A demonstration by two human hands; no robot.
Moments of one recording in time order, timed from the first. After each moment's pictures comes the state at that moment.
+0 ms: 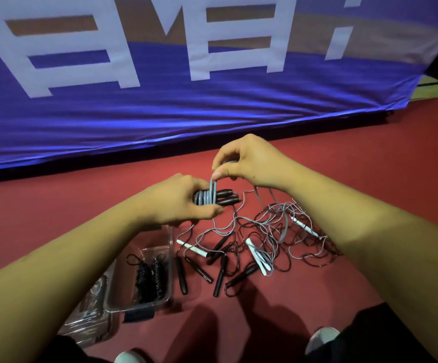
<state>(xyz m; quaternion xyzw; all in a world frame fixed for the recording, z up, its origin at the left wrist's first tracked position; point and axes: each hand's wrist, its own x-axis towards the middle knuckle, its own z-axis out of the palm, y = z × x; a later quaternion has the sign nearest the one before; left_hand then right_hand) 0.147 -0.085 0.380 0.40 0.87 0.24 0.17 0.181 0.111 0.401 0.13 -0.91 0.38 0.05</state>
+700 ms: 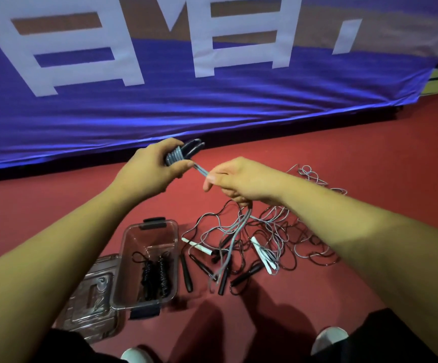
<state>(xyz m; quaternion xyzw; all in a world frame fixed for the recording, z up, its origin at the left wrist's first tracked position) 0.108 -0.110 0.386 0.27 0.90 0.33 0.01 0.185 0.091 0.372 0.04 -0.83 0.53 -0.14</state>
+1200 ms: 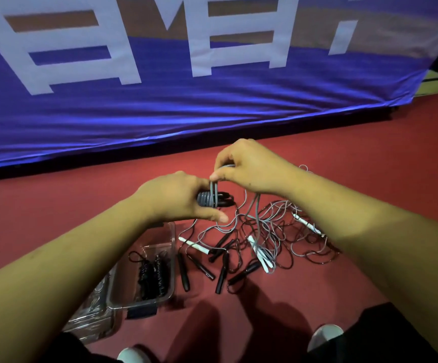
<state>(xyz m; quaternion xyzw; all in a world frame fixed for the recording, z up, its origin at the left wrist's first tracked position) 0.143 -0.082 0.380 0.41 0.90 0.04 0.10 0.185 0.097 0.398 0.13 -0.95 0.27 0.06</state>
